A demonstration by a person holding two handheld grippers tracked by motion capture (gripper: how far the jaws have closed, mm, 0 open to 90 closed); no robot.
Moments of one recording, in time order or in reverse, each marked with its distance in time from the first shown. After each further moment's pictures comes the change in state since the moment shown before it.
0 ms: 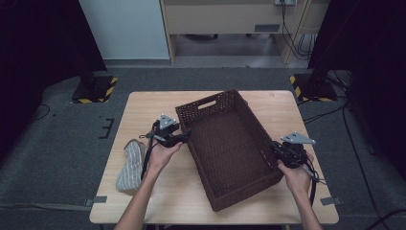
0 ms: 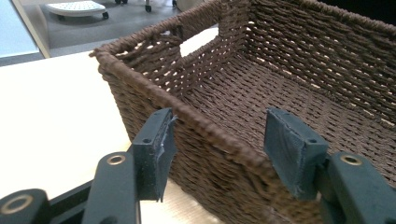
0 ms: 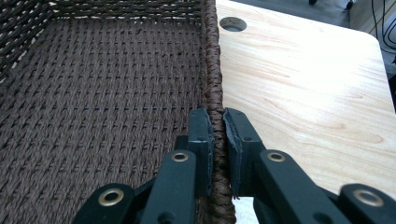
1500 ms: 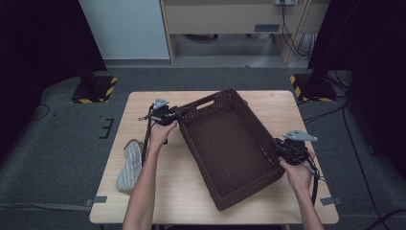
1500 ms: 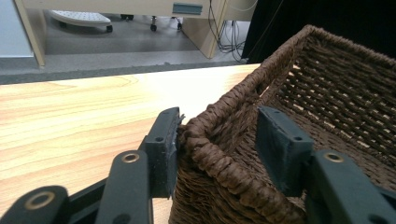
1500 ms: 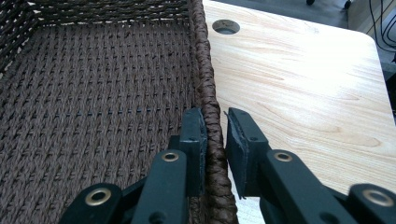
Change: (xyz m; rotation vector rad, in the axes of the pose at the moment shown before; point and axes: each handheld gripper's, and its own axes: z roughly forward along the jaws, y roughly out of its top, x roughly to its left) left arm 0.067 0.015 0.067 -0.086 -0.011 -0.101; right arm -0.010 0.001 0.007 -0.009 -0.002 0.020
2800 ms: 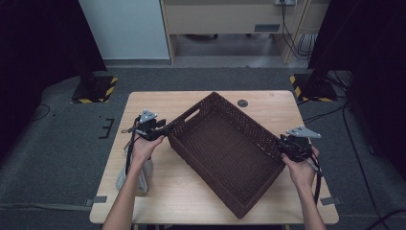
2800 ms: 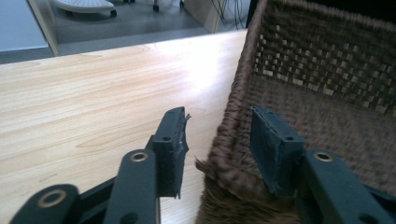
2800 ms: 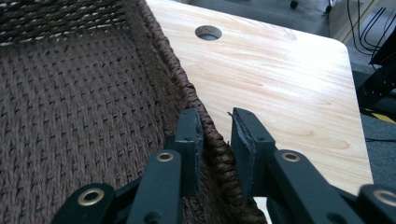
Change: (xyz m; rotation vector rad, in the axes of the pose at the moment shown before) left arm -0.003 -0.016 -0.074 0.091 -0.012 0.060; right arm -0.009 0.010 -0.004 -0.004 -0.055 -0.008
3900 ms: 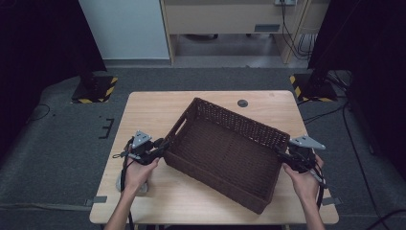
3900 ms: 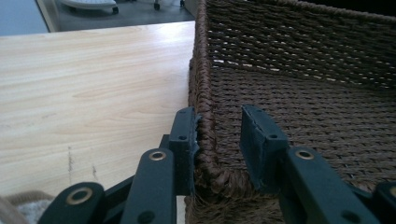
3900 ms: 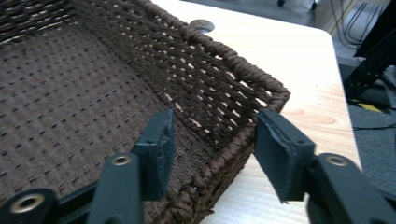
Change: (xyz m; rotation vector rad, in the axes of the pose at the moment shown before) left arm -0.044 -0.040 -0.062 -0.019 0.034 -0.024; right arm 0.012 -0.016 -0.025 -0.004 -0.053 0.025
